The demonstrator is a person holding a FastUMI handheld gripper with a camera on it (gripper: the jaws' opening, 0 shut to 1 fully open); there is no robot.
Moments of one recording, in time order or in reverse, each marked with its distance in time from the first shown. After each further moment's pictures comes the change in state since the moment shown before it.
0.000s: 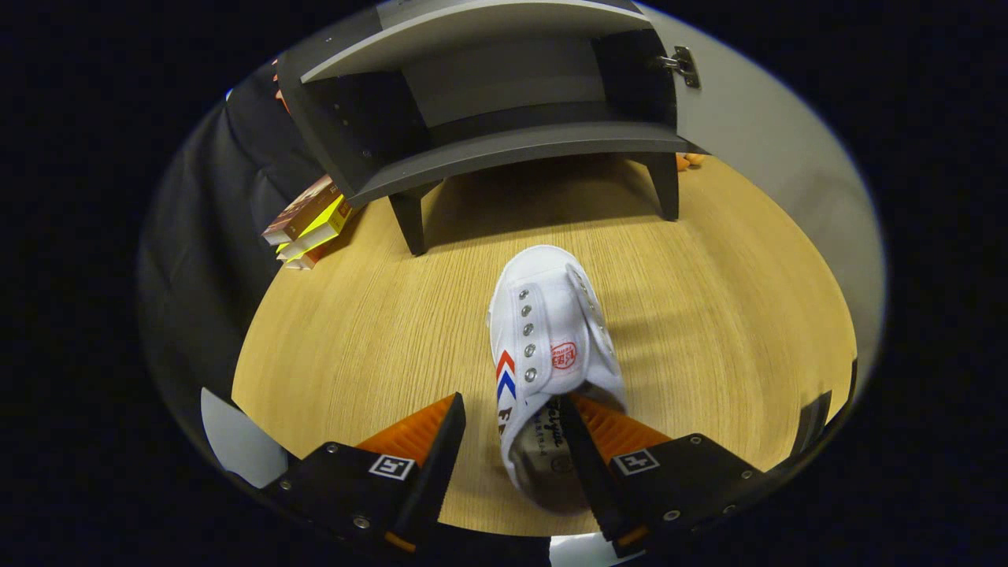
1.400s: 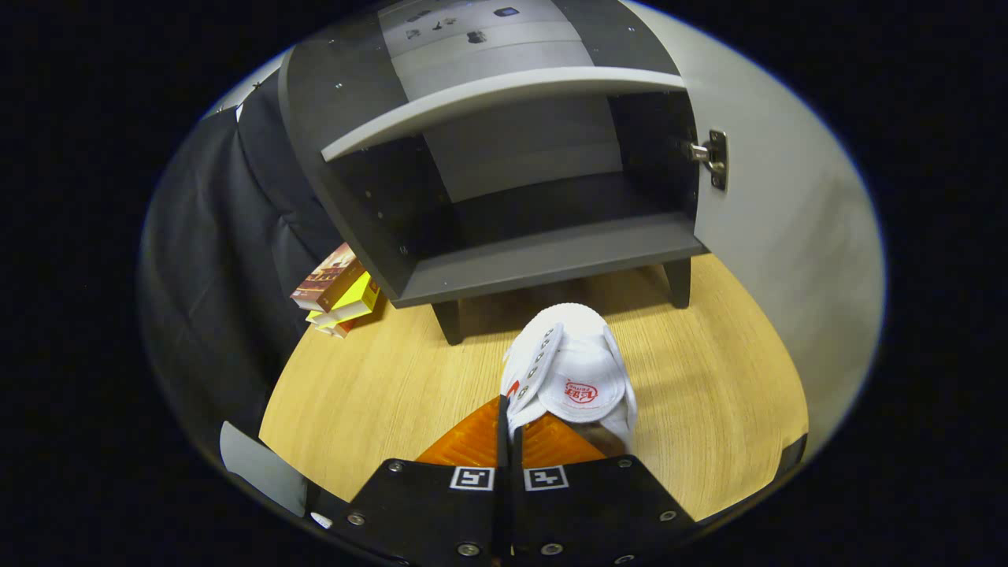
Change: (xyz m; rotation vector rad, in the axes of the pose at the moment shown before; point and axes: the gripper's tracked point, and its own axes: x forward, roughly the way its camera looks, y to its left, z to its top) arm -0.061 0.010 0.097 0.019 -0.227 0.038
